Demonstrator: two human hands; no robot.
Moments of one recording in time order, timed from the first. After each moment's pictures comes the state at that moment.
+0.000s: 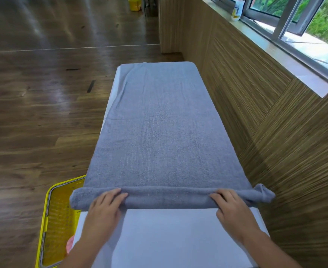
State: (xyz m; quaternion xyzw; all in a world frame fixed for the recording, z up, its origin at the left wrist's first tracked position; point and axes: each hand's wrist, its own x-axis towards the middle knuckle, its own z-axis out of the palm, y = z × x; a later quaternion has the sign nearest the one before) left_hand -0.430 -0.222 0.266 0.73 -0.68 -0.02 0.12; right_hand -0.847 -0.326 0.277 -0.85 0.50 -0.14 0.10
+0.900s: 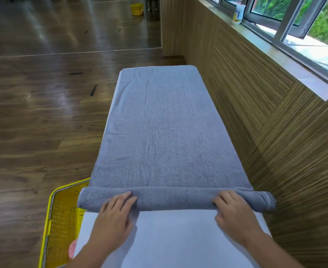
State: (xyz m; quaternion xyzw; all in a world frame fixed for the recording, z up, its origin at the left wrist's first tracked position) left_hand -0.451 -0.224 0.279 0.69 -0.72 0.01 0.09; right_hand -0.838 -0.334 0.292 -0.88 0.46 -0.13 0.04
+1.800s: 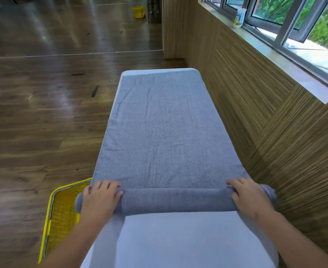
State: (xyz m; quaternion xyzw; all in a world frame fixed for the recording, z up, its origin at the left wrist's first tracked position) left_hand -0.412 -0.264 0.305 0.77 -0.63 0.07 0.08; right_hand -0.870 -0.393 0.311 -0.81 0.58 -0.07 0.08
